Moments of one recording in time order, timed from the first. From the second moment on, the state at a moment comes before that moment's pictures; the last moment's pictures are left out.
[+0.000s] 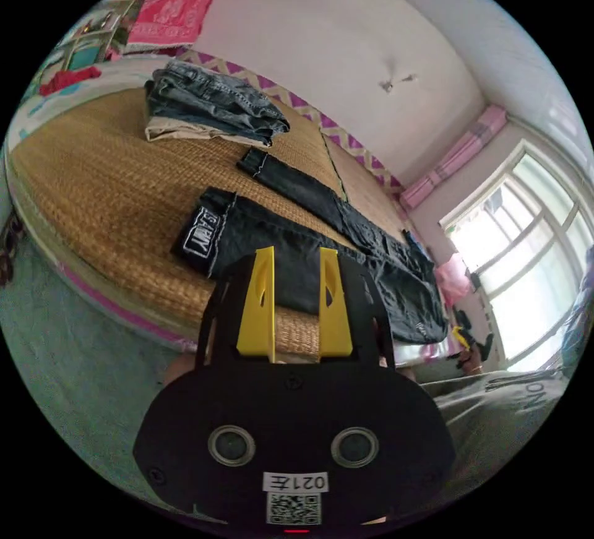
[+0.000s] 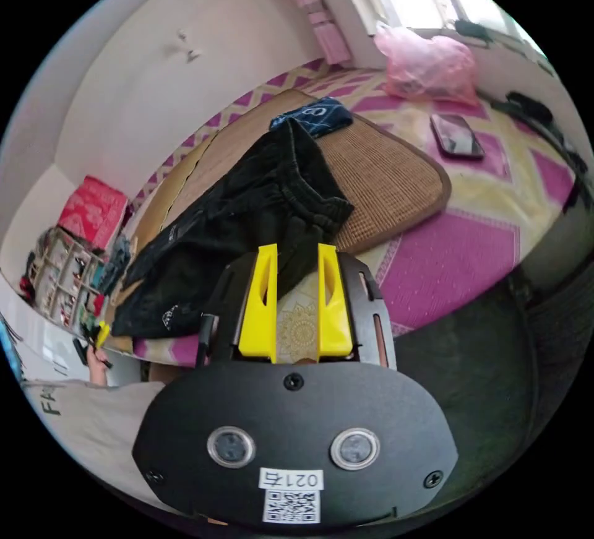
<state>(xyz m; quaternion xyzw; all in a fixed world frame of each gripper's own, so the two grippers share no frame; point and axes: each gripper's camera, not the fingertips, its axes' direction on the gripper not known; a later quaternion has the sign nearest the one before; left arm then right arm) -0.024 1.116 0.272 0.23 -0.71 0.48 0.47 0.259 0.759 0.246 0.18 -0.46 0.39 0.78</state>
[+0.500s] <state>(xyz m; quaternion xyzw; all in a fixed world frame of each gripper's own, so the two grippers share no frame) -0.027 1.203 0.164 0.32 -0.67 0.43 0.51 0.247 0.776 0.316 0.14 -0.56 0.46 0.67</state>
